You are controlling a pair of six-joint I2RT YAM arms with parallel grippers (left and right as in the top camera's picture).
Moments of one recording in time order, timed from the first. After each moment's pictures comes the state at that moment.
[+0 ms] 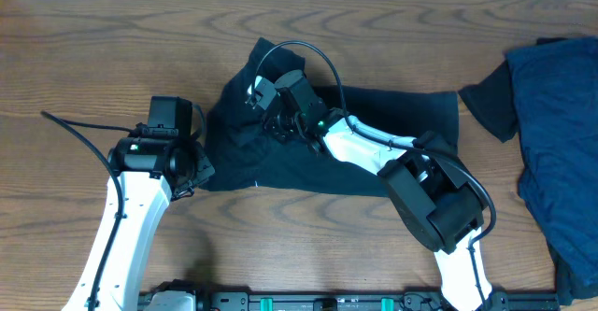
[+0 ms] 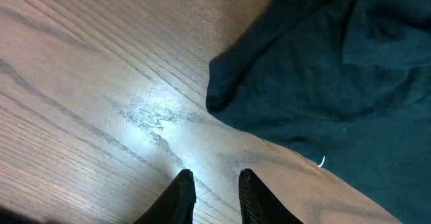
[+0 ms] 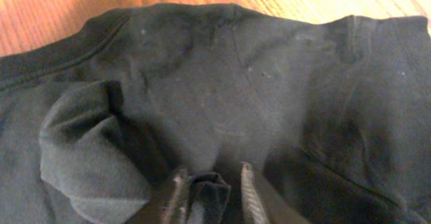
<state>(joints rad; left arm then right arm) -0.07 1.27 0.97 -1.06 -0.08 -0.59 0.70 2.16 1.35 0.07 -0.18 -0.24</state>
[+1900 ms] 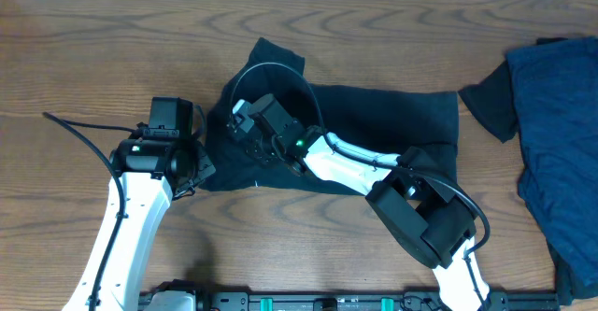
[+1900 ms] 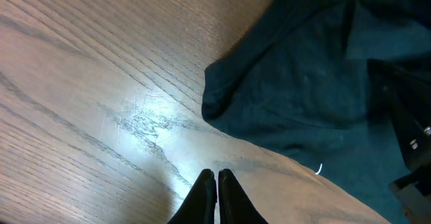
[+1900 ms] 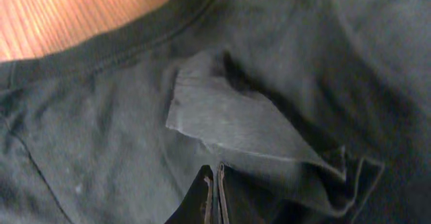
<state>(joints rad) -0.07 1.27 0.95 -1.02 -0.08 -0.60 0.83 2.14 1.35 -0.06 -0.11 -0.09</state>
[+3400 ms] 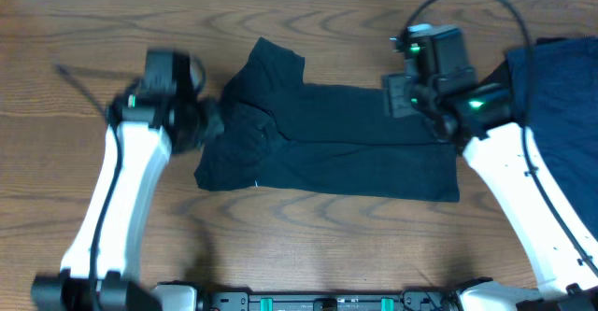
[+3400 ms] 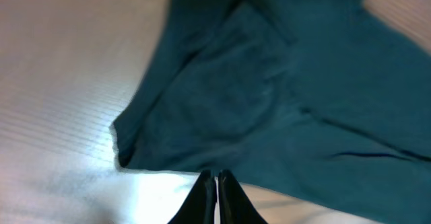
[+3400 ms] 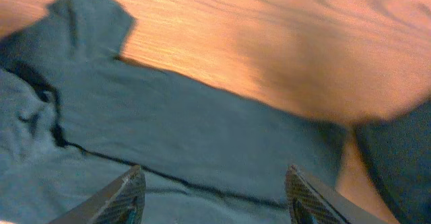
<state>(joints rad) -0.07 1.48 1.28 -1.03 0.15 -0.44 0.33 1.47 1.35 -0.78 0.08 0.12</state>
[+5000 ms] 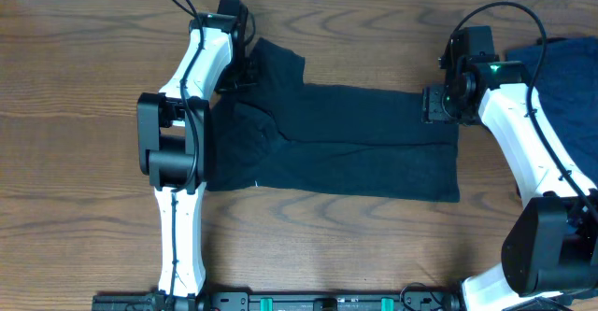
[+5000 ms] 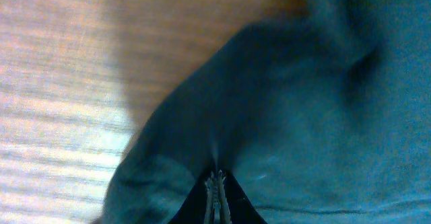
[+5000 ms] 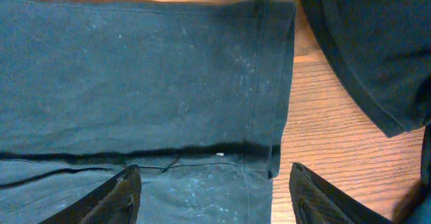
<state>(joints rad) -0.15 2.41 2.01 -1.09 0.01 -0.25 0.07 1.72 1.35 -0.92 0.06 0.15</state>
